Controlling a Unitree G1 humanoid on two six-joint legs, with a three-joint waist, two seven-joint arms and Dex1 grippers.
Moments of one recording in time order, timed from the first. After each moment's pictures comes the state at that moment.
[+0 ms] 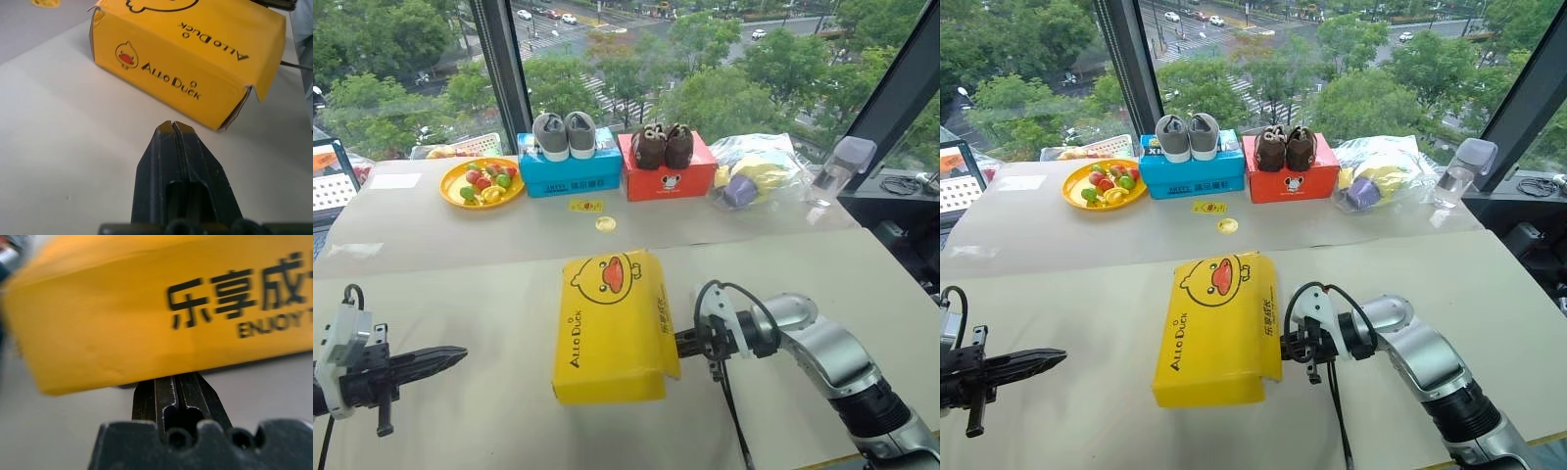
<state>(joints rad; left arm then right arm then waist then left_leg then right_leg) 0.34 0.88 0.65 -0.19 -0.68 0.39 -1.43 -0.38 -0.66 0.29 -0.32 0.40 0.63 1.22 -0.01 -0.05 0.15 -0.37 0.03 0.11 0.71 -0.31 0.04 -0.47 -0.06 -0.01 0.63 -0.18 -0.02</state>
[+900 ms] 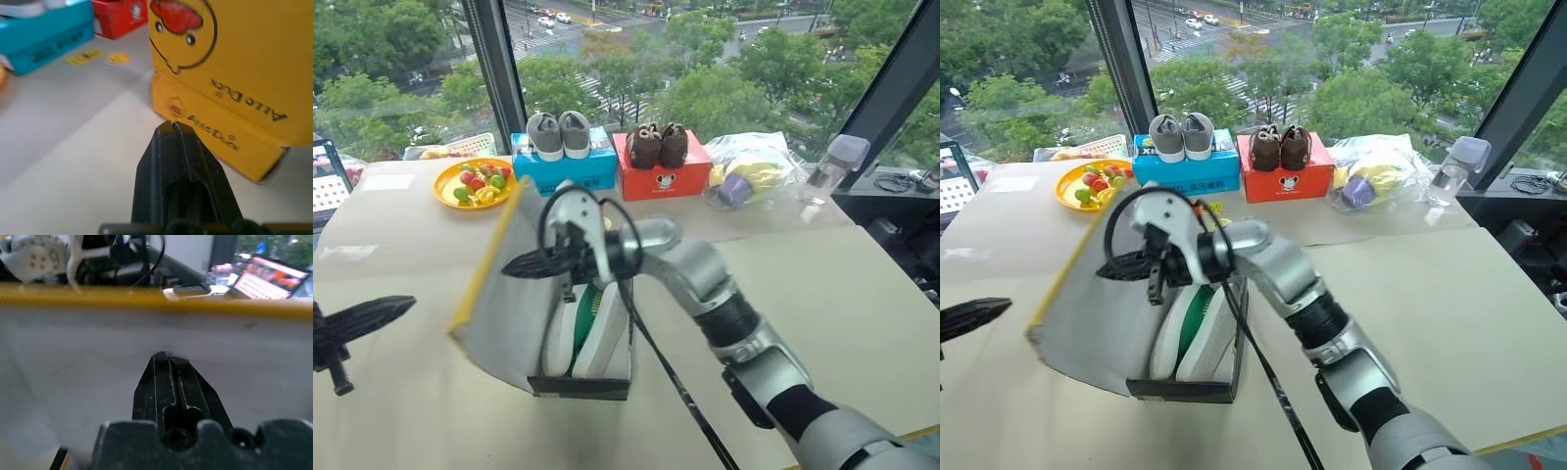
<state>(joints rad) 0.29 0.94 0.90 -0.16 -0.74 0.42 -1.33 -0.98 -0.04 0.44 0.13 0.33 0.57 0.95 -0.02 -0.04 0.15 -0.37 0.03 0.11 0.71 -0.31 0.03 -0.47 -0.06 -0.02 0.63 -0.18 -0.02</state>
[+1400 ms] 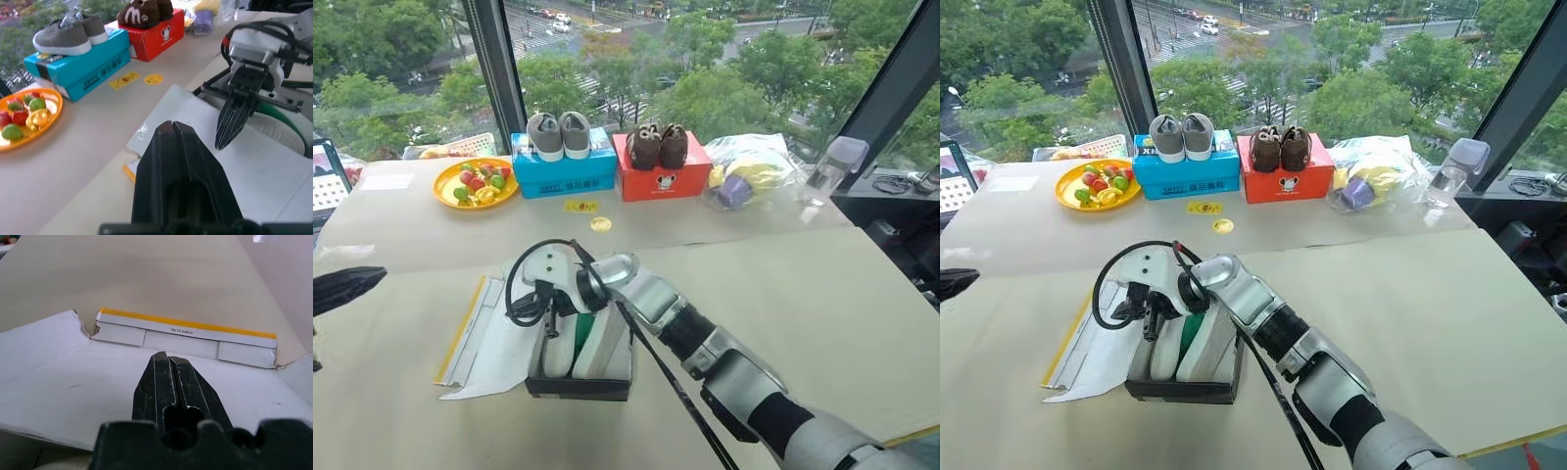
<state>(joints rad) 0.25 1.01 0.97 -0.21 -0.78 0.50 -1.32 -0.94 0.07 0.54 0.44 0.13 0.34 0.98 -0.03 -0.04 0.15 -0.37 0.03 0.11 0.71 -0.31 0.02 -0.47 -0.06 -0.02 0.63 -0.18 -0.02</state>
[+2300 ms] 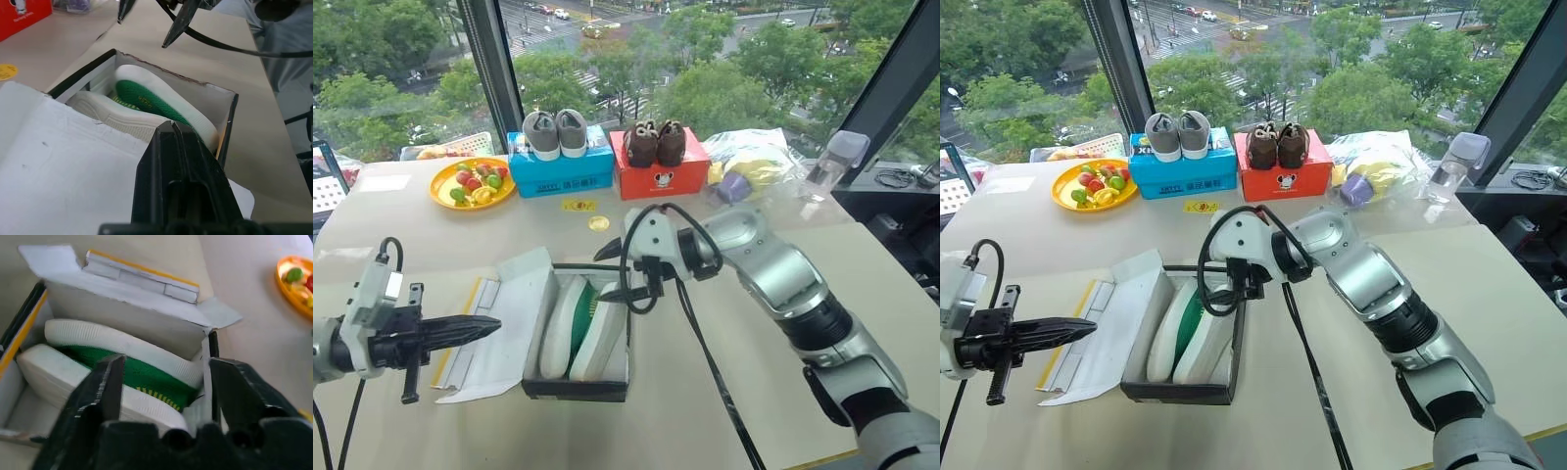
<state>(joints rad) 0.17 0.98 0.57 -0.33 -0.78 0.50 -1.40 -0.93 -0.53 0.48 -0.18 0.17 0.46 1.16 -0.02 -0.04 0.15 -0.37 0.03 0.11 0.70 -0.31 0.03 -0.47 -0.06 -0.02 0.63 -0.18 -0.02</state>
